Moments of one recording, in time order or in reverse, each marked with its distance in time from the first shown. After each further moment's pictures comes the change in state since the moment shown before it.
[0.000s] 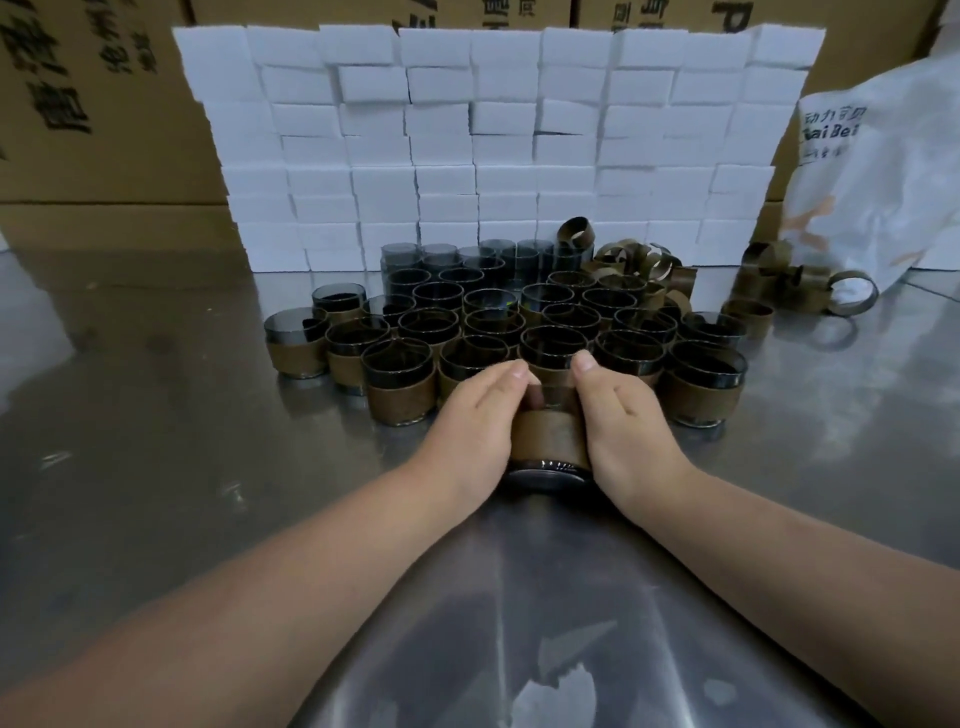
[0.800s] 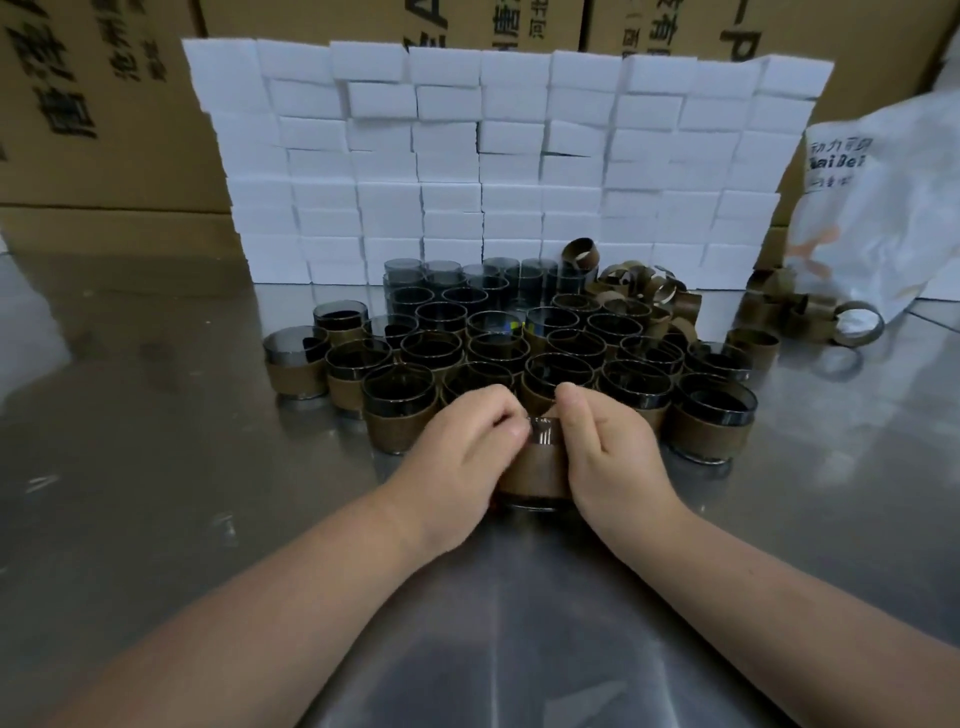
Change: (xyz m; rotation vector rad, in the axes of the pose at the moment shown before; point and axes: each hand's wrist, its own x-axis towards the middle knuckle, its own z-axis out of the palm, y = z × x) left_hand 0.003 -0.007 -0.018 0.229 -0.156 0.129; right_hand 0.006 0.002 0.004 -0.243 0.043 -0.192
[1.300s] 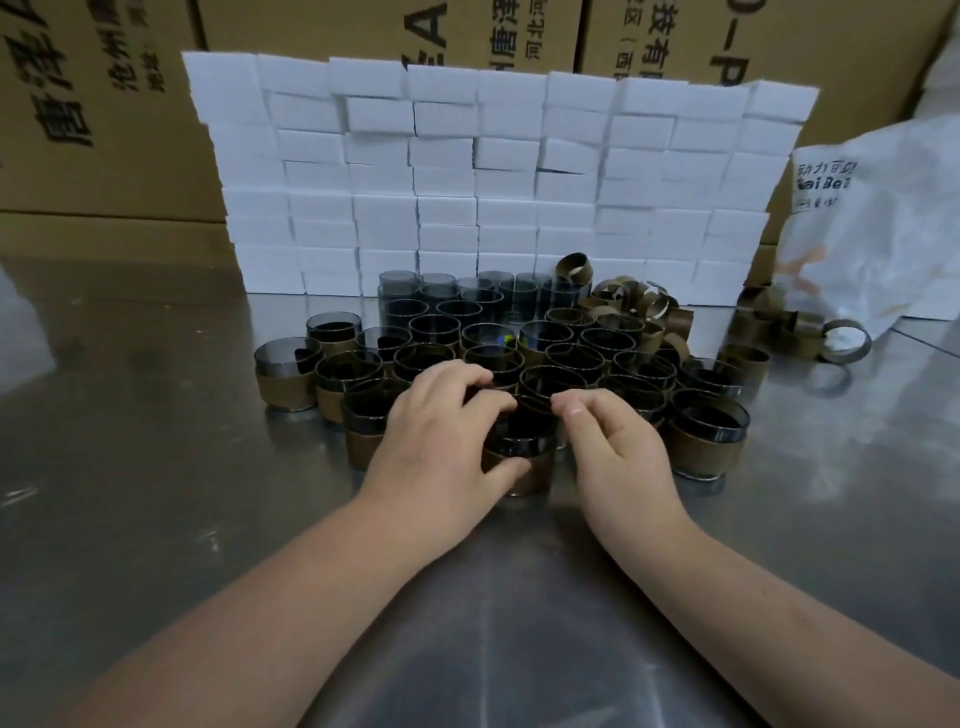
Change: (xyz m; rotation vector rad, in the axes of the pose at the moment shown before) left_hand 0.006 -0.005 -0.006 0.730 0.177 0.043; right_hand 0.004 0.003 -0.003 0.046 0.072 0.174
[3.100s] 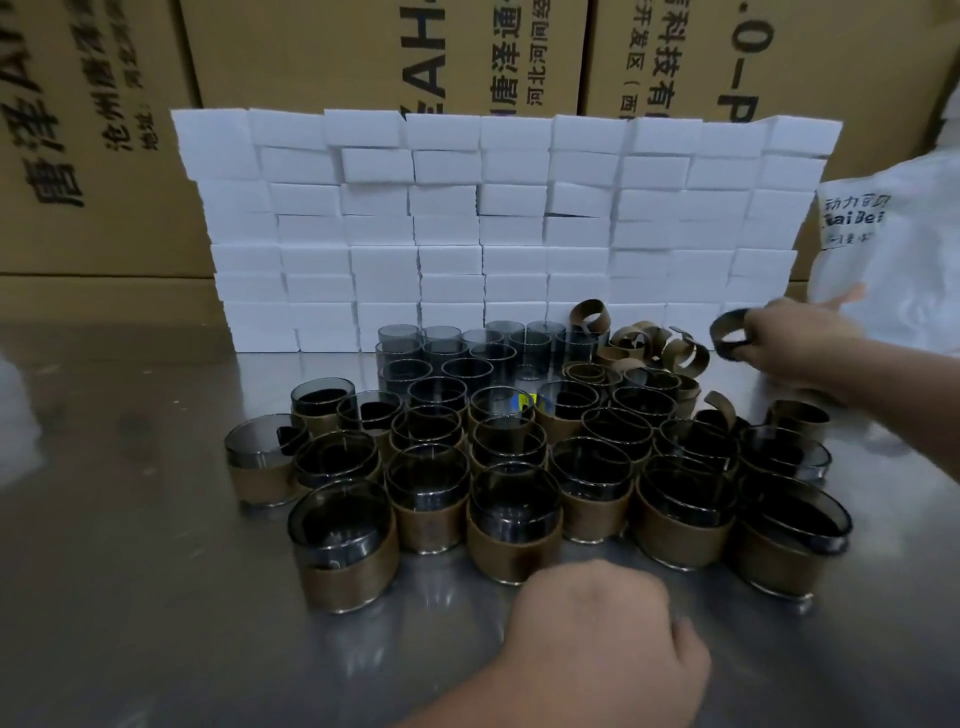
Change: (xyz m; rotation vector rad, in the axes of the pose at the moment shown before) left_hand 0.020 0.043 0.065 -0.016 -0.474 0.280; right_hand 0.245 0.101 -0.141 -1.377 -0.180 0.086
